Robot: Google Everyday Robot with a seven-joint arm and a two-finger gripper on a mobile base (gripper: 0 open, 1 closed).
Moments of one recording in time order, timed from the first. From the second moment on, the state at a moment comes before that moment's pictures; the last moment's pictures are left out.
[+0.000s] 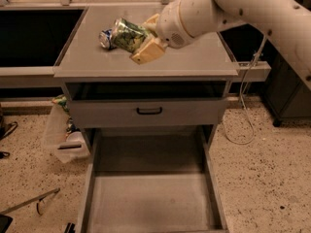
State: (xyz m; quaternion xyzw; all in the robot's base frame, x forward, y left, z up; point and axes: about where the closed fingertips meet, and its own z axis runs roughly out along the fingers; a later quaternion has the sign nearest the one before) arm 0.629 0.020 0.964 -0.62 0.63 0.13 0.45
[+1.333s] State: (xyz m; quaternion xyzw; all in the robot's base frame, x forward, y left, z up) arm 0.801 -0.038 0.855 -0.47 0.80 0.12 0.35
